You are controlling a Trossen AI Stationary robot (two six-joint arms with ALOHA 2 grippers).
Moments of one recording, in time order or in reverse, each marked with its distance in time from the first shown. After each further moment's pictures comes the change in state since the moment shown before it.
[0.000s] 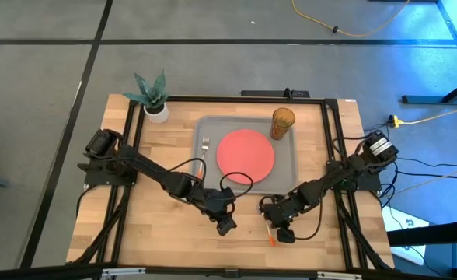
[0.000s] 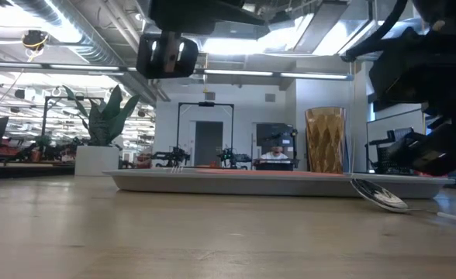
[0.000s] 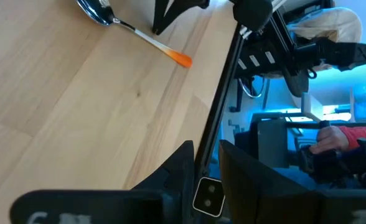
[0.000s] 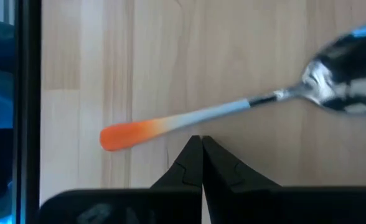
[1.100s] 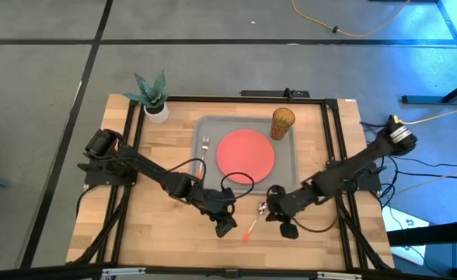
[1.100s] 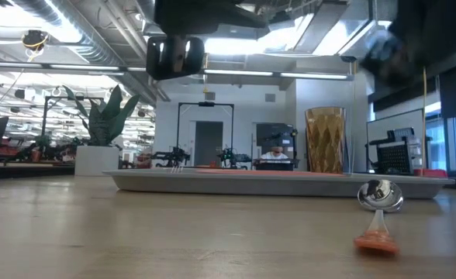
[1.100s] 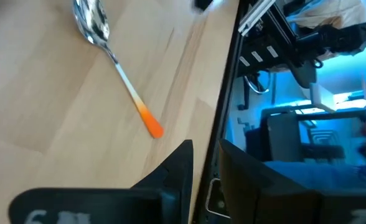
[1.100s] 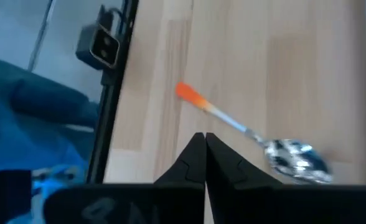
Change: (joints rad) left arm -0.006 0.000 0.000 -0.001 -0.022 0.114; right arm 0.006 -0.273 0.094 -0.135 0.156 -0.069
